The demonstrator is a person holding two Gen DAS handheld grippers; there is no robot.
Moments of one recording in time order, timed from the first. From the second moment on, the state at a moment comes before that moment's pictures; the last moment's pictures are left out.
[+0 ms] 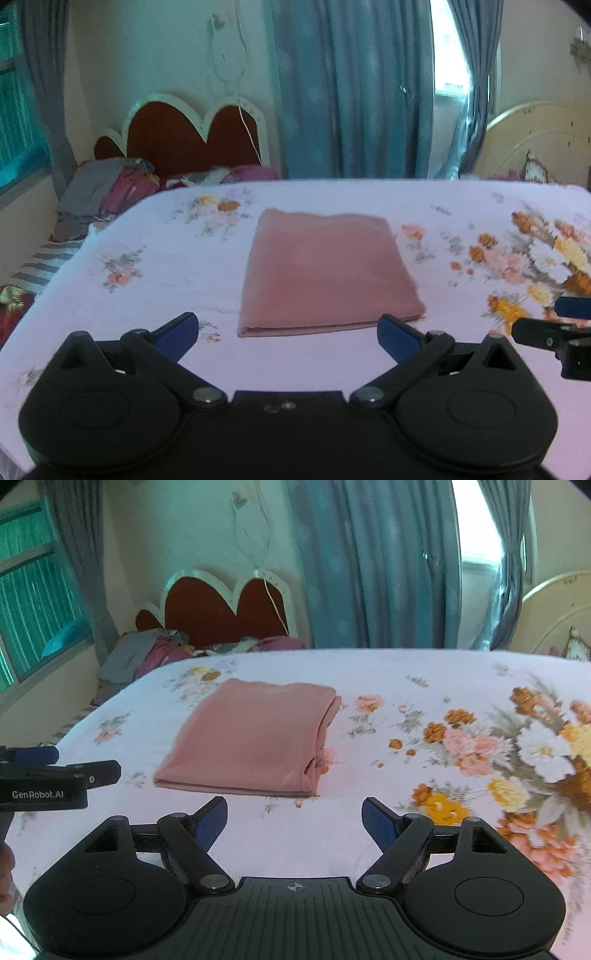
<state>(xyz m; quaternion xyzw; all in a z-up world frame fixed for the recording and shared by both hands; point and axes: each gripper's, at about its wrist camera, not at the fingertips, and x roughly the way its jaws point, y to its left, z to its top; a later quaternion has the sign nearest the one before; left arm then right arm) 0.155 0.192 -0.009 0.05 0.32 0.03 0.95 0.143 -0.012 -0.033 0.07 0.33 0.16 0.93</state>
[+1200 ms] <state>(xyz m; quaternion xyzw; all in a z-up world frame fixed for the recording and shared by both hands) 0.058 0.195 0.042 0.02 0.30 0.06 0.95 0.024 -0.029 0.041 0.06 0.21 0.14 0.97</state>
